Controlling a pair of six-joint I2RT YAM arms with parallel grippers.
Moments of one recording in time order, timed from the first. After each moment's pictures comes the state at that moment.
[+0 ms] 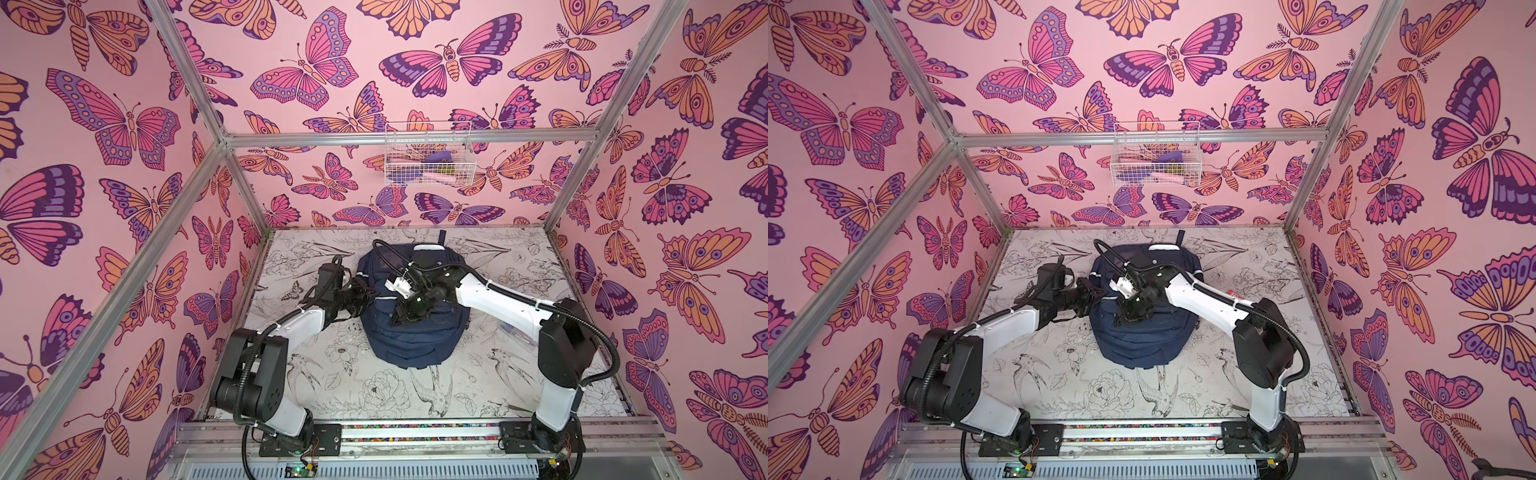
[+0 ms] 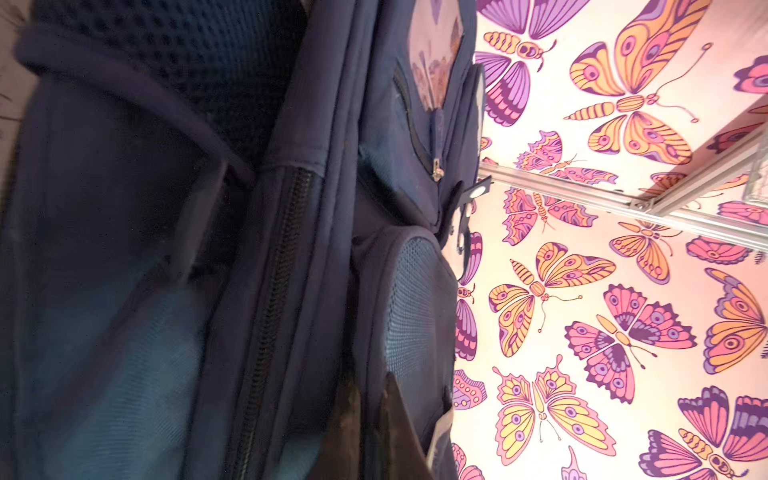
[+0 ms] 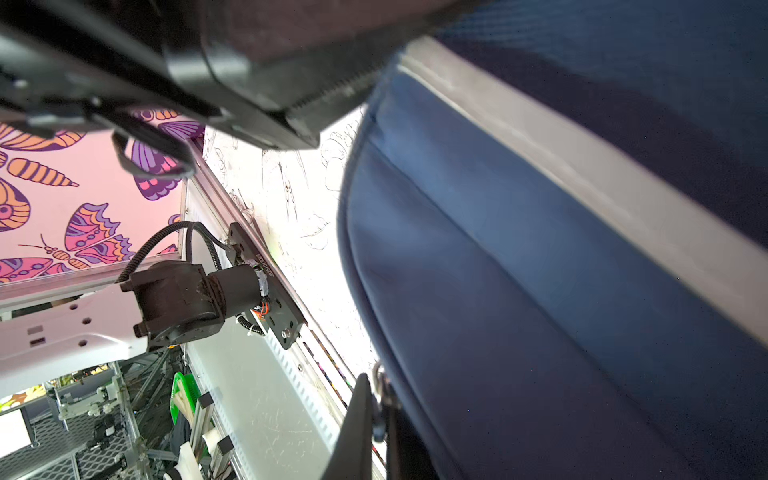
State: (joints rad) left arm -0.26 1.53 0.81 0.07 0.59 -1.27; right arm 0.80 1.88 1.56 -0.77 -0.58 0.43
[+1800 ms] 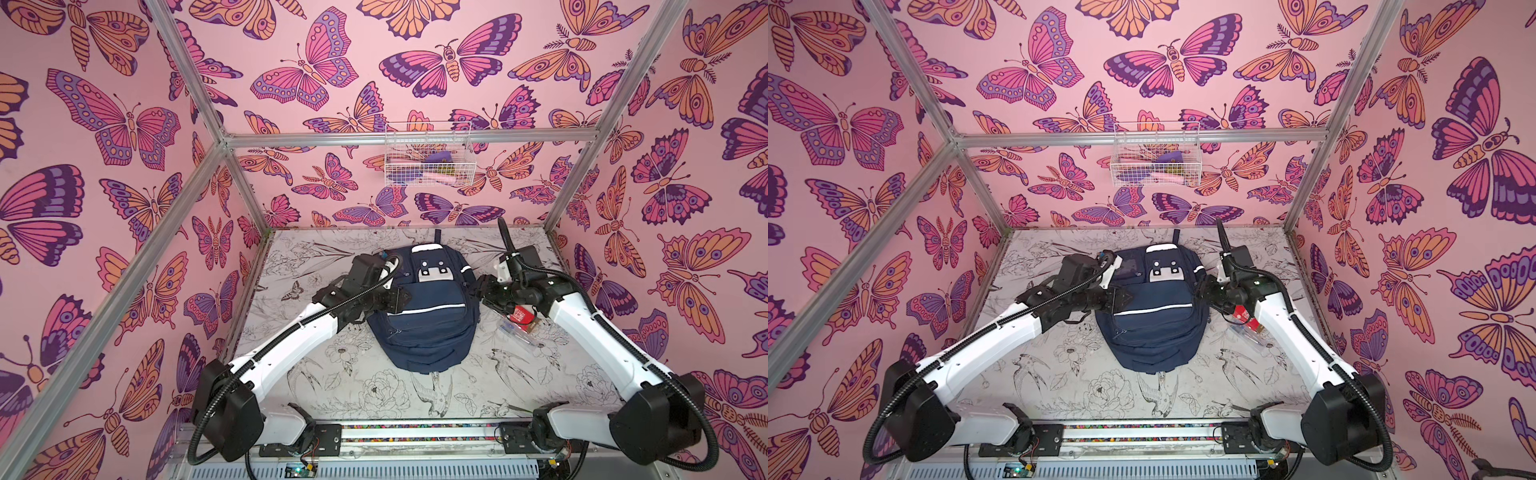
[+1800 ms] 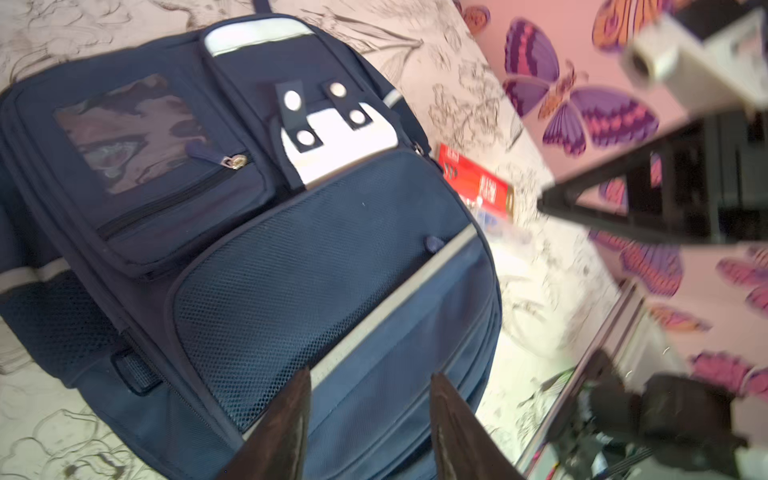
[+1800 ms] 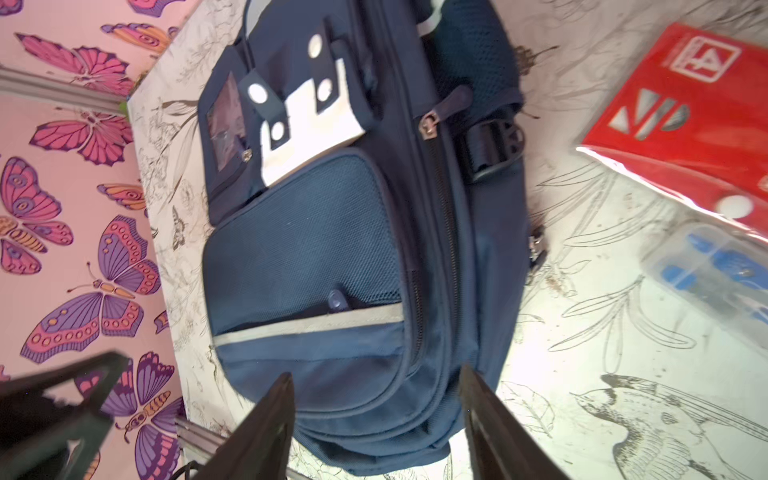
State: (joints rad) left arm -0.63 1.36 1.12 -0.48 0.23 -0.29; right arm 0.28 1.31 1.12 -0.79 -0.27 0.70
